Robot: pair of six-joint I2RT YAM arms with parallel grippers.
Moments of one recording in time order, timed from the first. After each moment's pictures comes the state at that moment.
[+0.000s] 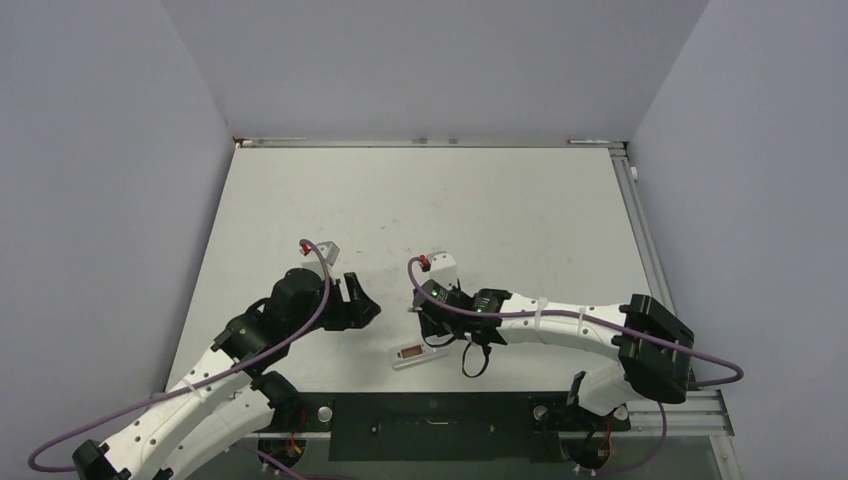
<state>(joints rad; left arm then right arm) -0.70 0.66 0.63 -0.58 -0.02 -0.71 1.15 1.46 0.91 -0.45 0.38 0.71</state>
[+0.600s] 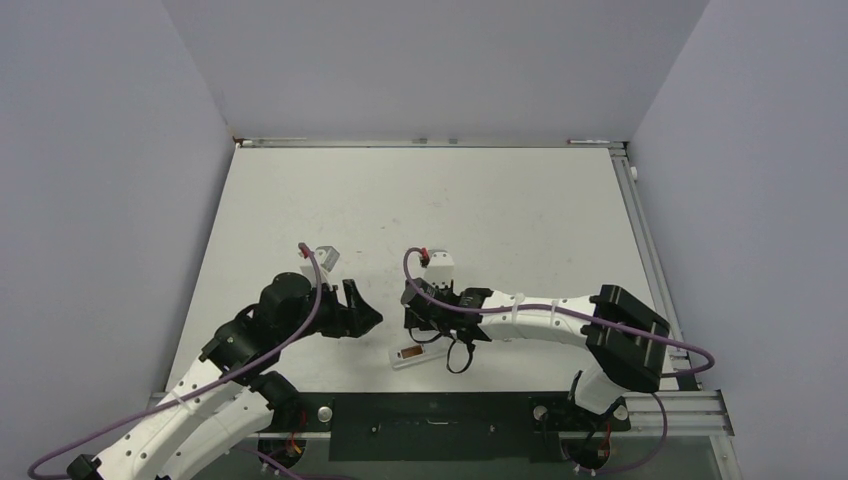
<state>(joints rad) -0.69 0.58 0.64 -0.62 0.10 -0.69 1.14 1.59 0.95 -0.32 0.40 0.90</state>
